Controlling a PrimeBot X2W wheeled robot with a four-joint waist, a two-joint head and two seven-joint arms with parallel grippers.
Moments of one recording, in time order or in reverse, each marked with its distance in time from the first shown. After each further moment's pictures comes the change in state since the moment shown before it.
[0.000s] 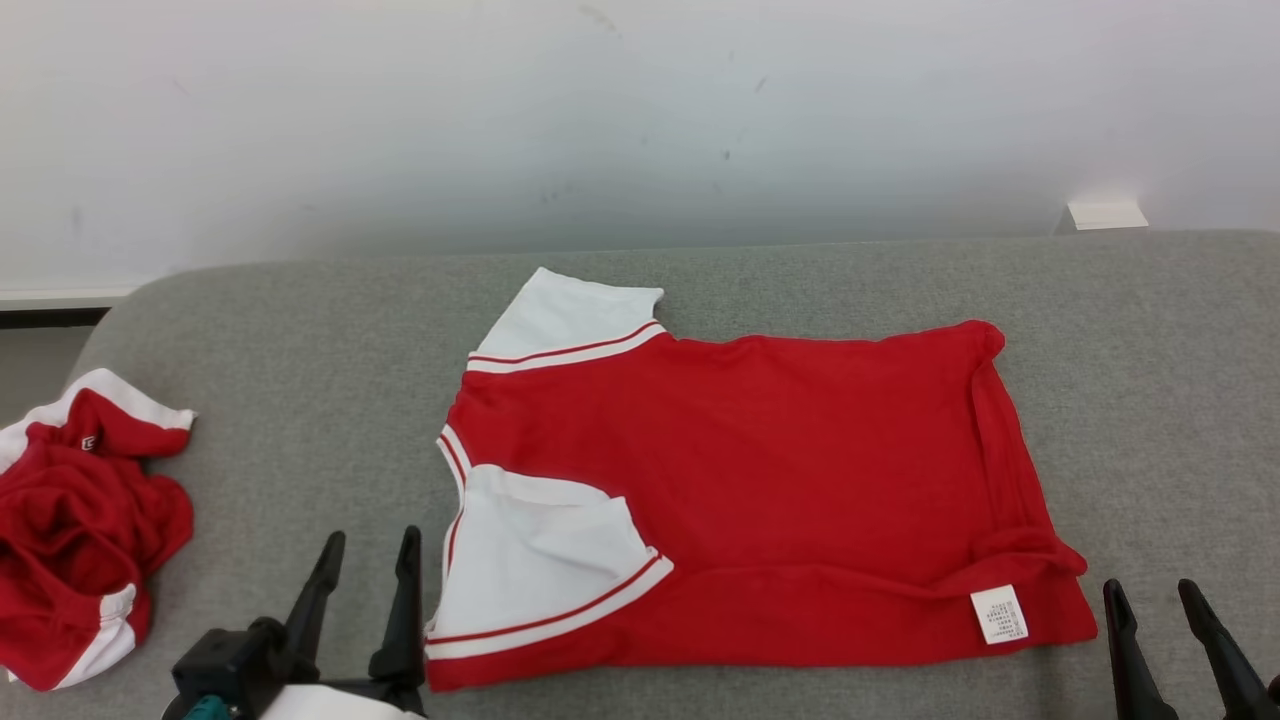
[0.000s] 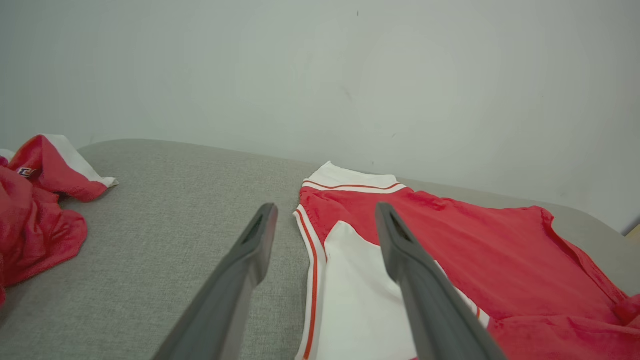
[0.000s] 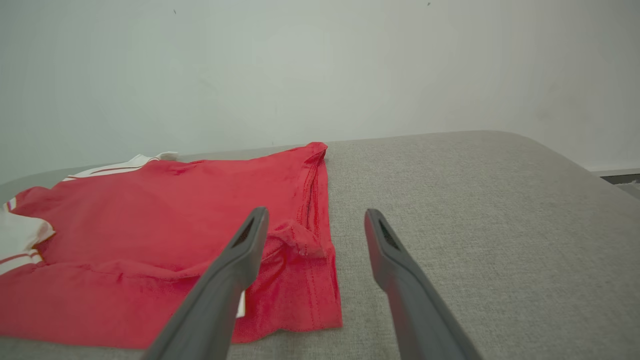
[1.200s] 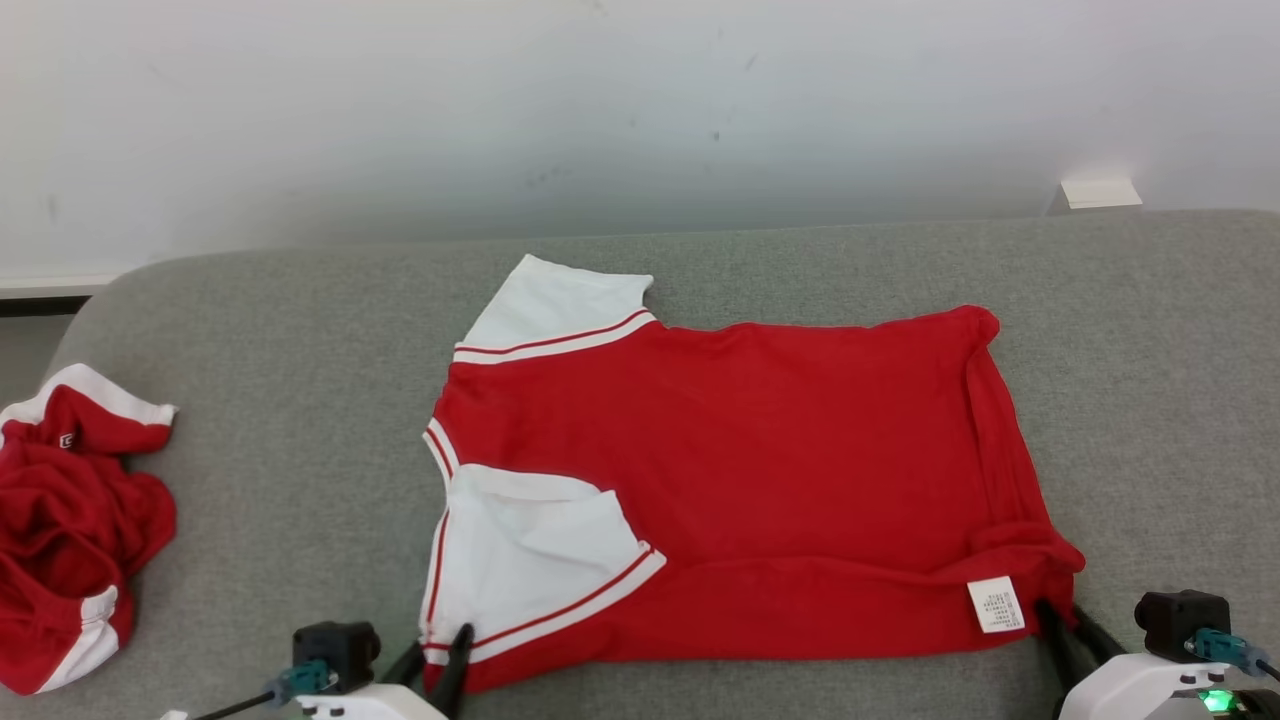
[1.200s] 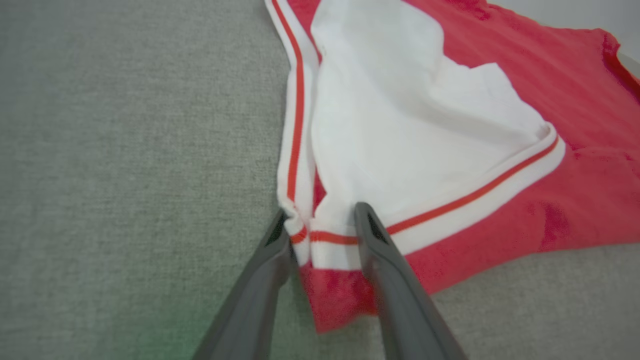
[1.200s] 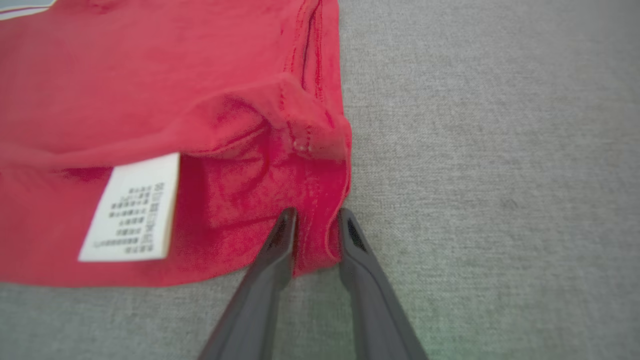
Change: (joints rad) left arm -0.103 -0.055 -0.049 0.349 0.040 -0.125 0.281; right arm -0.296 -0.011 0.202 0.455 0.045 0.000 0.234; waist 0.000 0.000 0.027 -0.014
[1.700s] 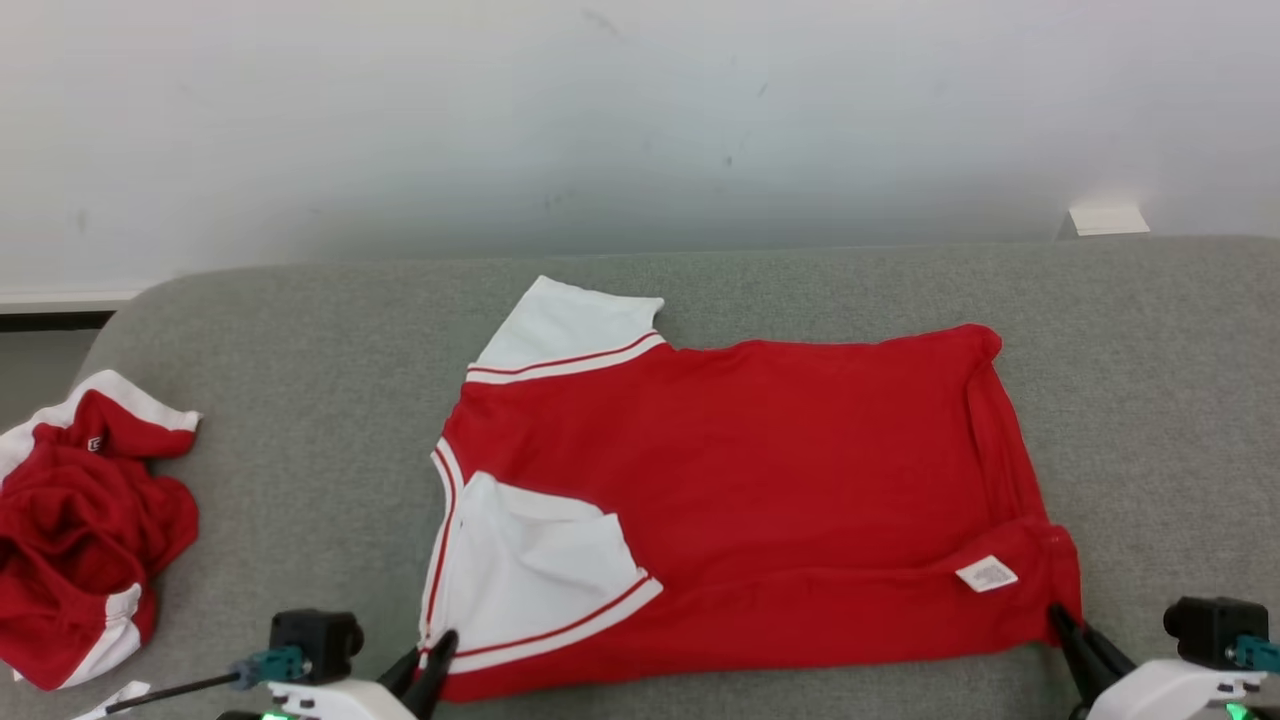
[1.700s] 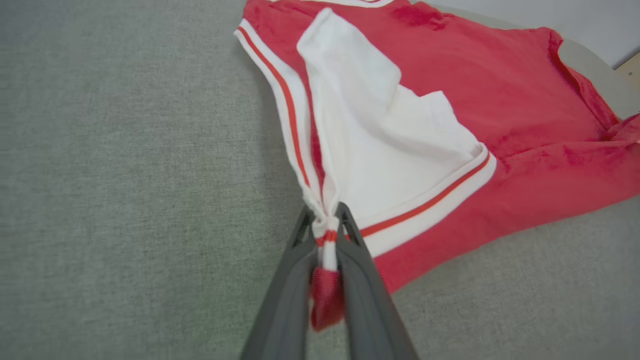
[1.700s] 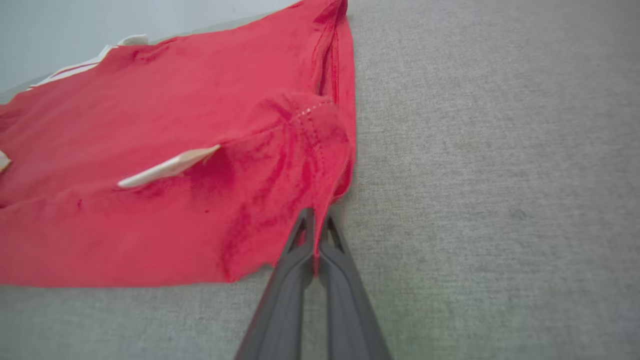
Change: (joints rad) left arm 0.066 0.086 0.017 -0.219 -0.051 0.012 0.160; right arm 0.059 -0.060 0.030 -0.143 0.181 0.001 0.058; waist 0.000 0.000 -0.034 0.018
